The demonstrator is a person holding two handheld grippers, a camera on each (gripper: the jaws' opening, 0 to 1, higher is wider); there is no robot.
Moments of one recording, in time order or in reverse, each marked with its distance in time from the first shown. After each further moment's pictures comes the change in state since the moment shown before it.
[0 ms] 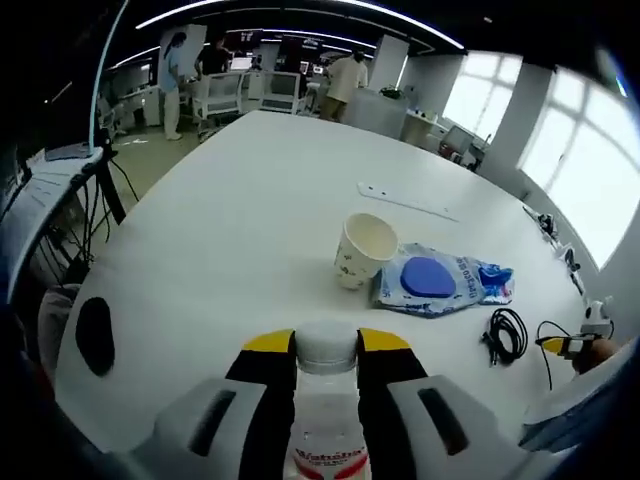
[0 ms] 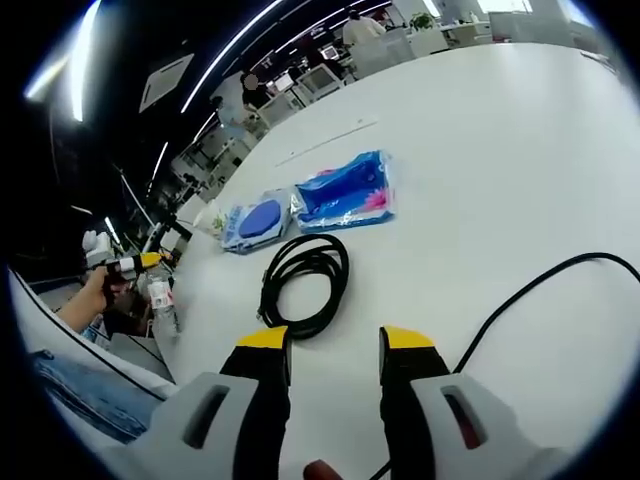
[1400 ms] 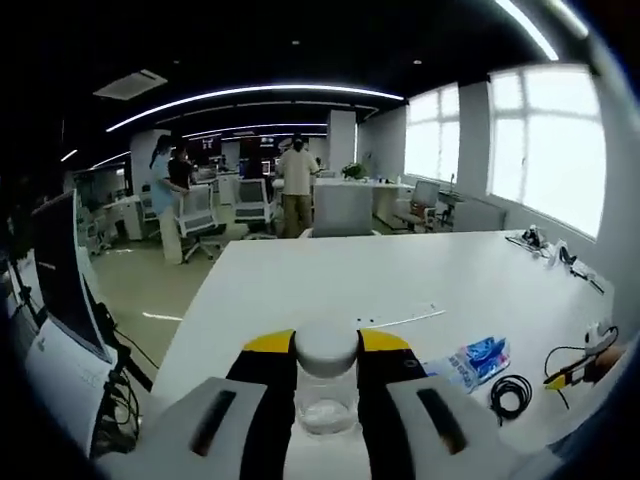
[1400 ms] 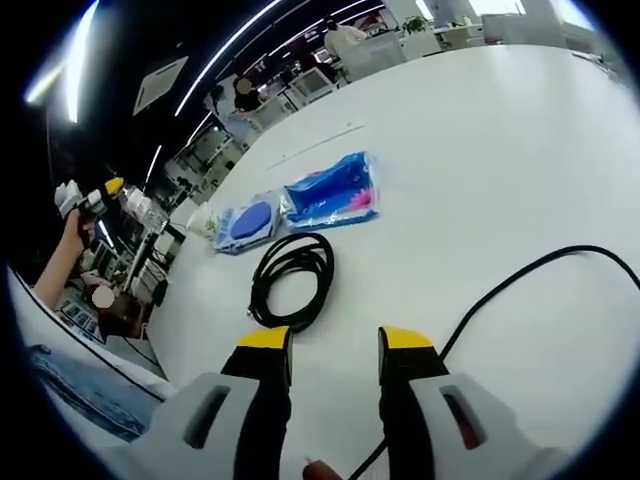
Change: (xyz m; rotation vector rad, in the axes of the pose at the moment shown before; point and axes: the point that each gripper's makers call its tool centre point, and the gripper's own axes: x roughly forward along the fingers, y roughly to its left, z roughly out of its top) left arm -0.027 -0.016 0.196 0.271 -0.366 -0.064; right arm -0.007 -0.006 -0.003 0.007 -0.015 -0.029
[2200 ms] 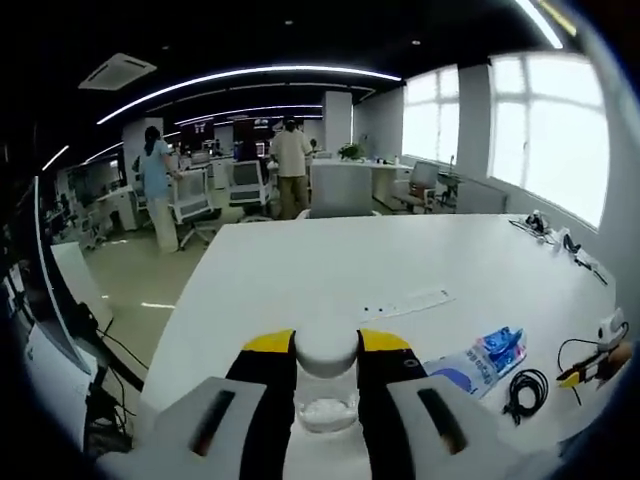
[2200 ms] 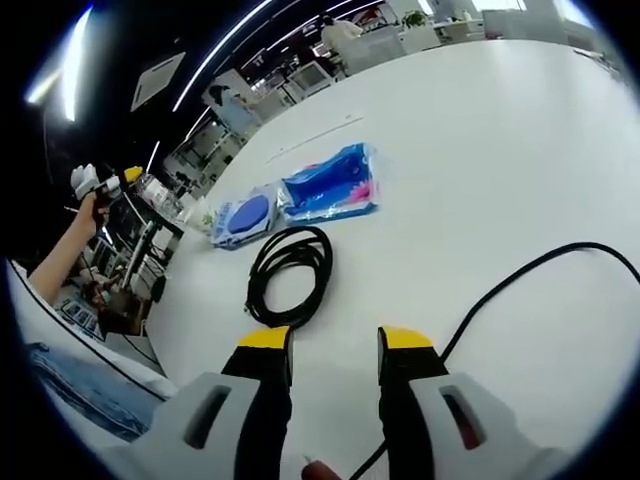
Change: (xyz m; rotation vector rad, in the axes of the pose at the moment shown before) left arm 0.057 0.004 -0.026 0.002 0.092 -0.002; right arm 0.006 -0.002 -0.004 0.000 0.031 0.000
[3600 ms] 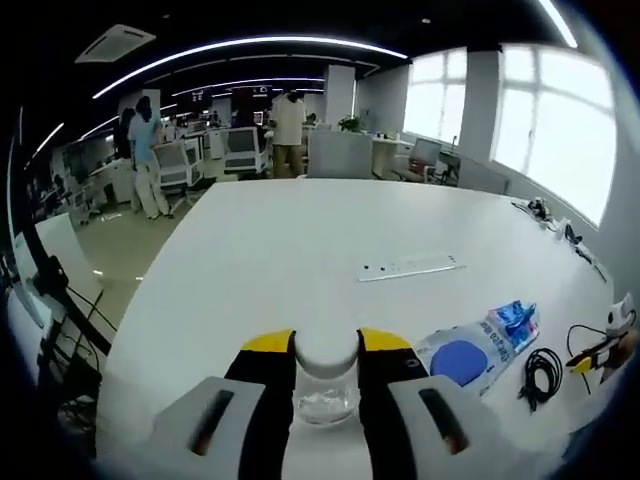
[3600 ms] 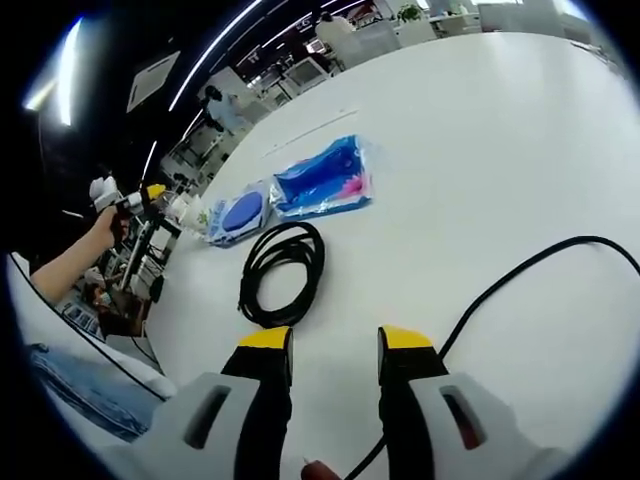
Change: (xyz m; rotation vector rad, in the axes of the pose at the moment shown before) left arm 0.034 -0.013 -0.066 -0.039 0.108 -0.022; right arm 0.004 -0.005 -0.004 0.017 0.021 -0.001
